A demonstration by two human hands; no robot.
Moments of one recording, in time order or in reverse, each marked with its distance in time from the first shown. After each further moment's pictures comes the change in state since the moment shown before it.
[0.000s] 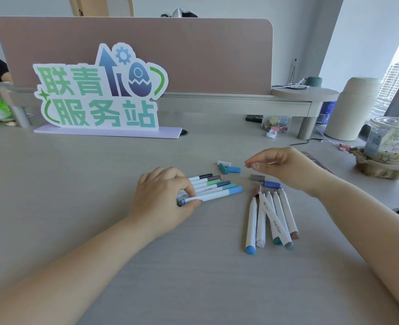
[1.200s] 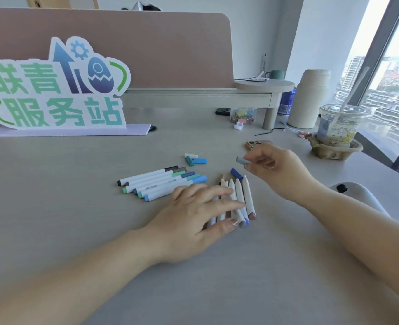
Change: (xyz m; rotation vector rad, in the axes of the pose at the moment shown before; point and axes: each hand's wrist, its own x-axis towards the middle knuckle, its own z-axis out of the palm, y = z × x) left_hand -0.014 0.088 0.018 -0.188 -0.401 0.372; right_hand -0.063 0.017 -0.009 -0.108 0.351 -0.014
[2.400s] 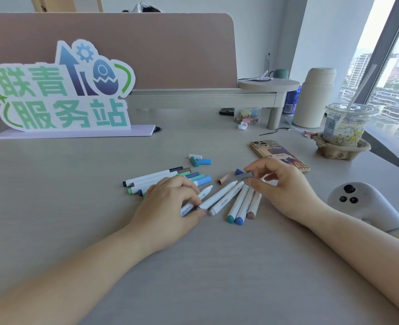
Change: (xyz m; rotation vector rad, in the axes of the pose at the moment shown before) left_hand -0.010 -0.026 -0.008 -0.067 0.232 -0.287; right_hand -0.024 0.002 0.012 0.075 -0.003 -0.063
